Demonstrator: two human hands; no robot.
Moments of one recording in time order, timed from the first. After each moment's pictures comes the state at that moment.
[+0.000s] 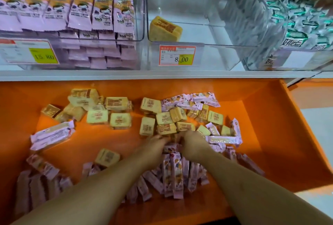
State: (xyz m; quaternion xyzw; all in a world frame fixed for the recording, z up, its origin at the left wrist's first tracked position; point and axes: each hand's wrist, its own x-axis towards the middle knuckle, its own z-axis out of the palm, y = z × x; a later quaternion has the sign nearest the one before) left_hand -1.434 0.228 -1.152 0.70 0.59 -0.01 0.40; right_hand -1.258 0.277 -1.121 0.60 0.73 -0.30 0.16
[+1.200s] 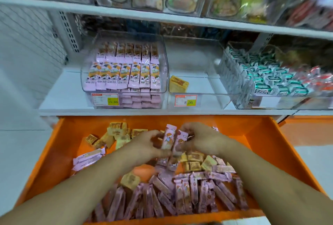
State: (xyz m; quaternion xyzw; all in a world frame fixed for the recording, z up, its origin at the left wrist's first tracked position) left_hand -1.521 0.200 -0.951 0.48 0.63 0.24 0.57; right_hand -1.308 0.274 -0.907 0.50 0.72 -0.47 0.00
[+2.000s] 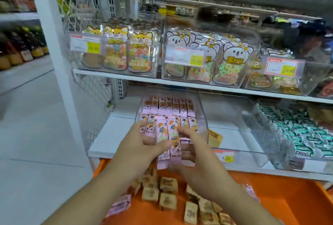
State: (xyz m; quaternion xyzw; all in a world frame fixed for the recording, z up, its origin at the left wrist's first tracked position) left_hand -1.624 0.172 -0.796 0.41 0.69 0.48 0.34; right_hand -1.445 0.229 -0.810 0.38 0.78 -0.42 -0.28
